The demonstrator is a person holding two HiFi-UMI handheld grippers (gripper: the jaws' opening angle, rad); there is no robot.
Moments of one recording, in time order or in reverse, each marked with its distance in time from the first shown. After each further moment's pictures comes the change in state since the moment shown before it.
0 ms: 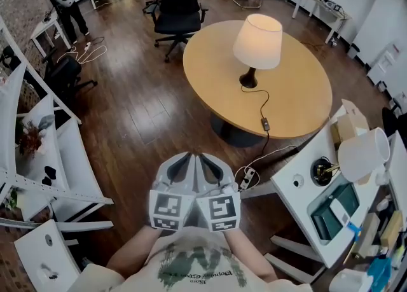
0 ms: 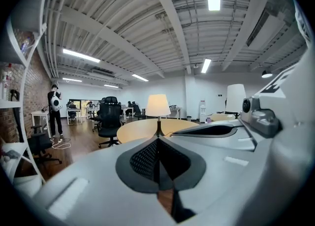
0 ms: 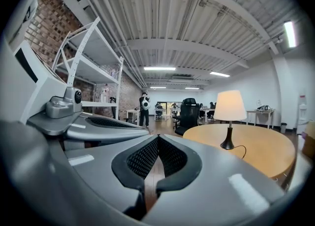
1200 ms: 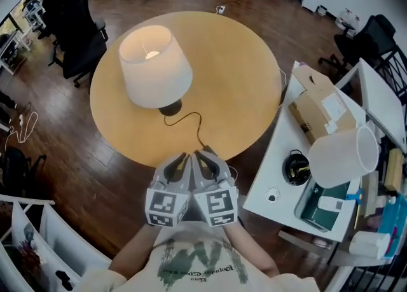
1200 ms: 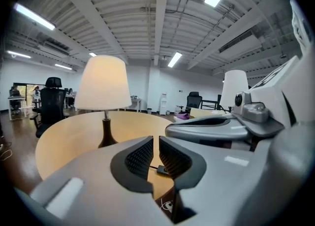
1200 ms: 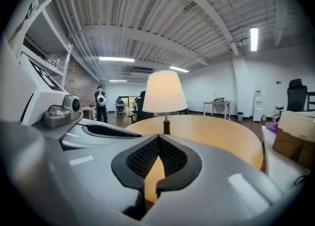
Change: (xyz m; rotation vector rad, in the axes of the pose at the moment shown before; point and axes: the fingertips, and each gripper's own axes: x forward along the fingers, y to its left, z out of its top) left arm 0.301 -0.115 0.000 0.037 0.111 -0.526; right arm 0.073 -0.308 -0.035 0.144 0.076 -0.444
